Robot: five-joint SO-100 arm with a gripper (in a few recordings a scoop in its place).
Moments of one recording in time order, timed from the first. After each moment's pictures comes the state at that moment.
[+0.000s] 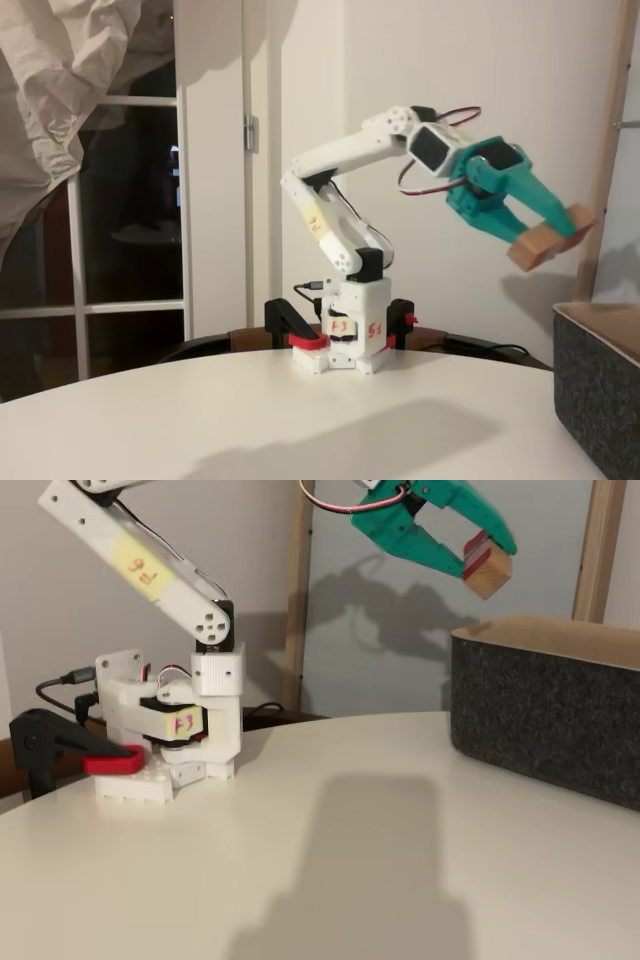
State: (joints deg) arm -40.3 134.8 120.9 54.5 65.4
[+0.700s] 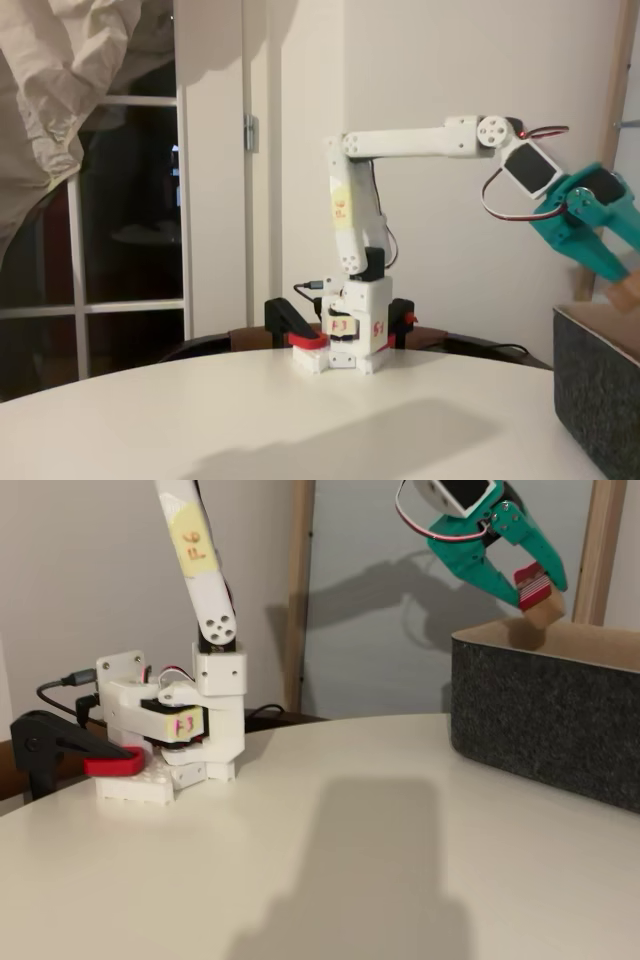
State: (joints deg) arm -45.5 103.2 101.1 48.2 58.4
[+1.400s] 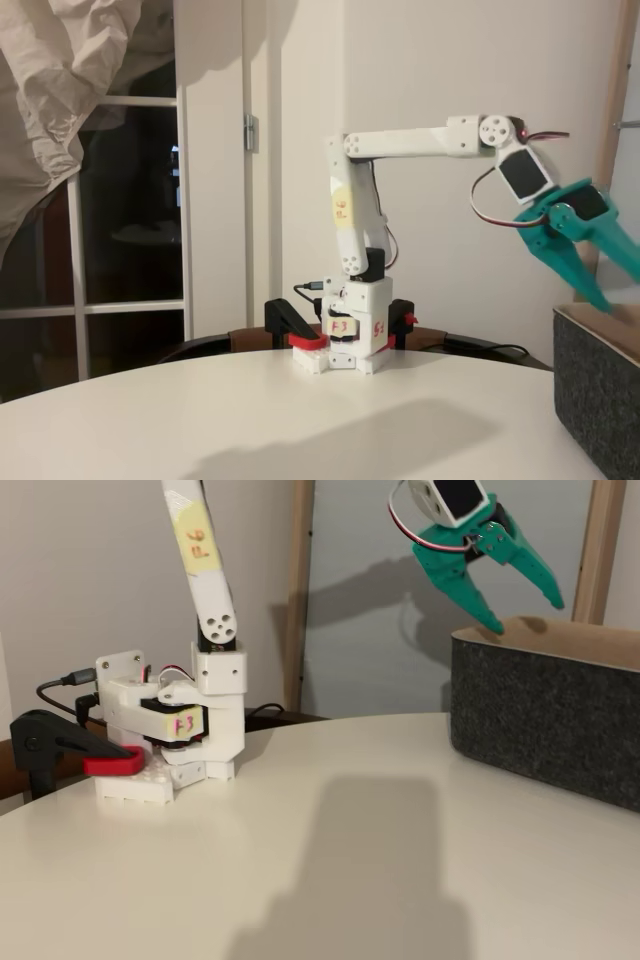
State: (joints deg) arm -46.6 105.4 100.5 62.1 55.3
